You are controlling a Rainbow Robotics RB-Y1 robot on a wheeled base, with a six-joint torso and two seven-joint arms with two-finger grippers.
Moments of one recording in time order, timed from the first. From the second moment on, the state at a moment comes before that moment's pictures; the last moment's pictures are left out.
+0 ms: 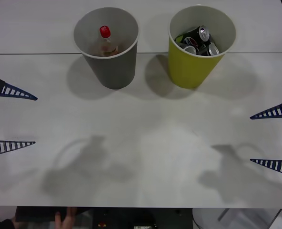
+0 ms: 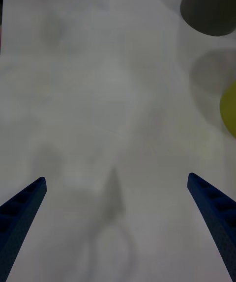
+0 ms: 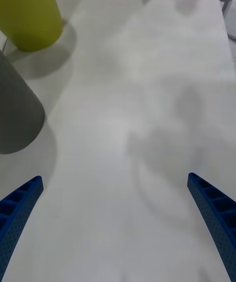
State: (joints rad) right arm 0.26 -1.13 -0.26 -2.01 1.31 -1.13 -0.09; left arm 0.06 1.13 0.27 -1.85 -1.22 -1.30 -0.01
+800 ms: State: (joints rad) right arm 0.26 -1.13 -0.26 -2.01 1.31 -1.13 -0.09; left arm 0.13 1.08 0.28 -1.99 -1.42 -1.33 -0.02
